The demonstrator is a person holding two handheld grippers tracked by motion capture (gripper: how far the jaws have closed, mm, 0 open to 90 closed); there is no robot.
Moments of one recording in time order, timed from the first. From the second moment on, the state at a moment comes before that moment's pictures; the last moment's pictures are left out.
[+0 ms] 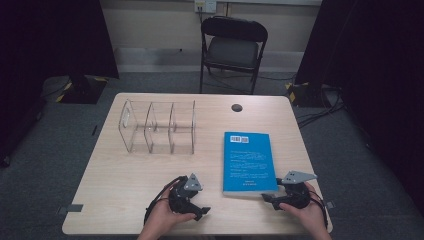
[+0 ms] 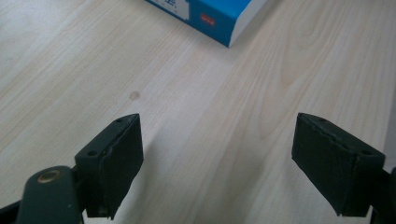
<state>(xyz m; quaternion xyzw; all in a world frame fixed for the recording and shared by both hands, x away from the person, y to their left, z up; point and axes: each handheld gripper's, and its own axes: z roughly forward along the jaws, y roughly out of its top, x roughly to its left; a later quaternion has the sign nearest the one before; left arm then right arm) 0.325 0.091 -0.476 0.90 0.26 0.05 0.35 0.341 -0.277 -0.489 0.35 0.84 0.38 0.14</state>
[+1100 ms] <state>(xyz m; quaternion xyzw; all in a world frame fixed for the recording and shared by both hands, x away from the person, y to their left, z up) 0.332 0.065 -0.473 0.91 0.22 0.03 0.34 0.340 -0.273 -0.477 0.36 0.83 0.40 0.15</state>
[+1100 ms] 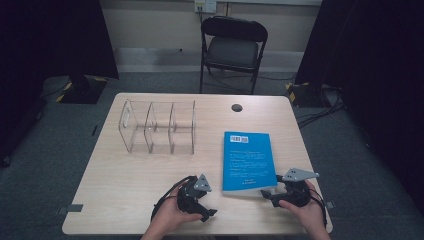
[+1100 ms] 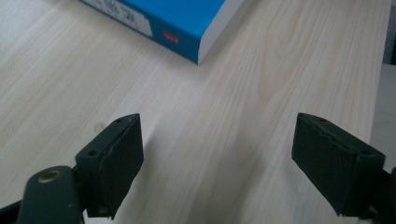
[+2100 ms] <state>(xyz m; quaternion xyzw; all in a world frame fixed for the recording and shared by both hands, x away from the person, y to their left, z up) 0.360 0.002 -0.452 0.92 0.19 0.03 0.35 0.342 -0.273 -0.472 0.35 0.83 0.41 0.15</state>
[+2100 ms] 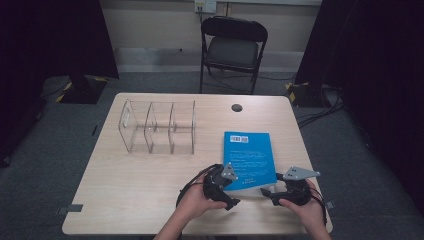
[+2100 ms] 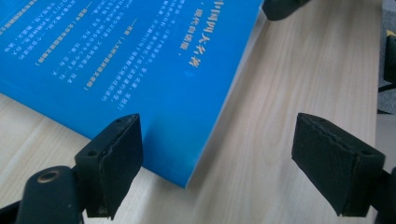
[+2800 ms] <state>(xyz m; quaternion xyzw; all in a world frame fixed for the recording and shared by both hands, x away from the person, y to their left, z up) 0.377 -0.029 -0.456 0.92 0.18 0.04 0.36 0.343 -0.272 -0.467 0.35 0.82 0.42 0.15</state>
